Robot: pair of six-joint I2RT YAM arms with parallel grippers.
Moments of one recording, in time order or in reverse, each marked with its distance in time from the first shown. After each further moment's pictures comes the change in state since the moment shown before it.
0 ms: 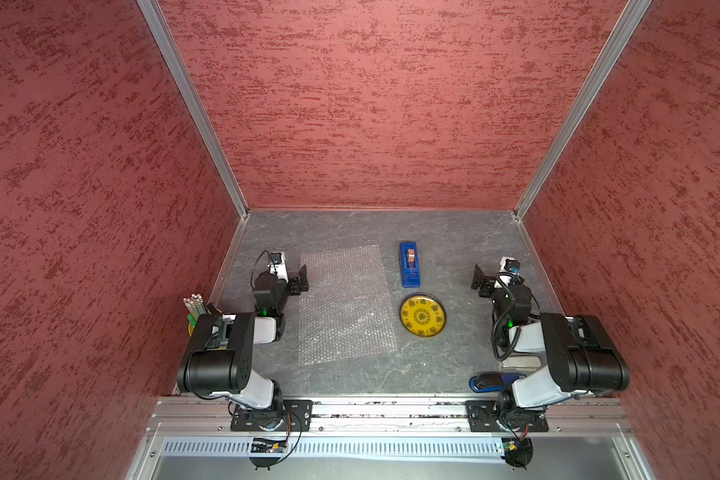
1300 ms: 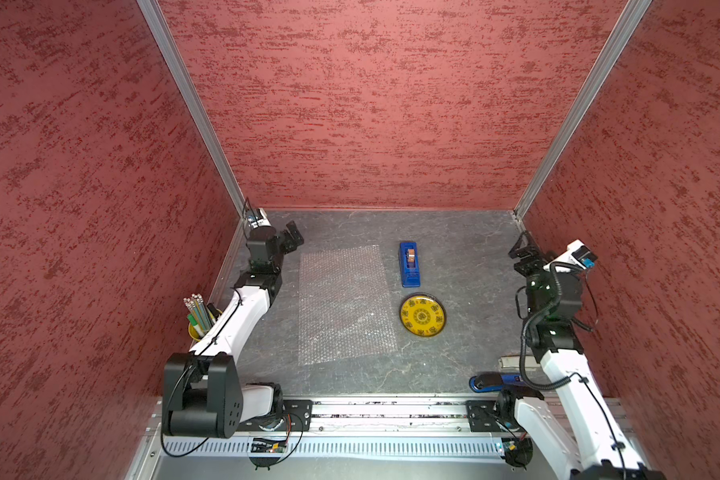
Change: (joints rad) left arm -0.116 -0.251 0.546 -0.818 -0.244 -0.397; right arm -0.006 -0.757 0.307 -0.961 0.161 0.556
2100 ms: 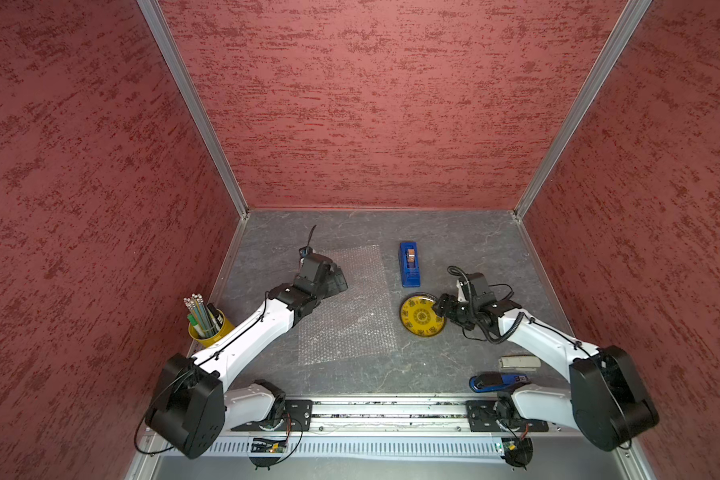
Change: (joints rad) left arm -0.368 -0.068 -0.114 -0.467 -0.016 -0.257; right arm 0.431 0.500 0.017 -0.489 -0.350 0.105
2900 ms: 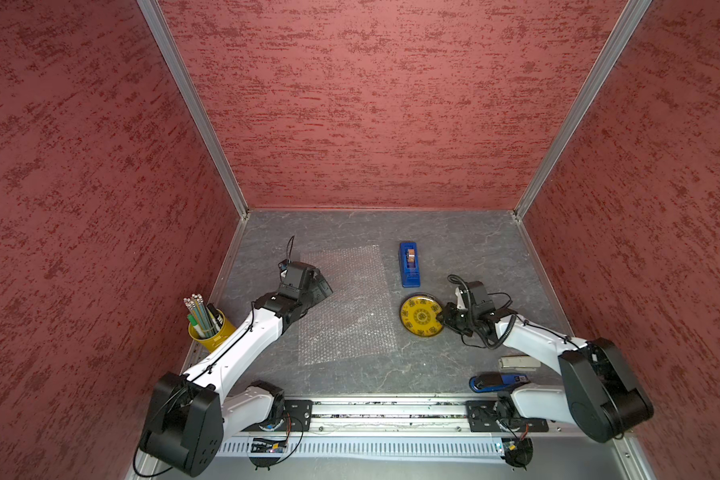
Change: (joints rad) left arm 0.108 -0.056 -0.078 -0.043 0.051 -0.121; right arm -0.020 0.037 -0.097 0.131 -0.039 0.019
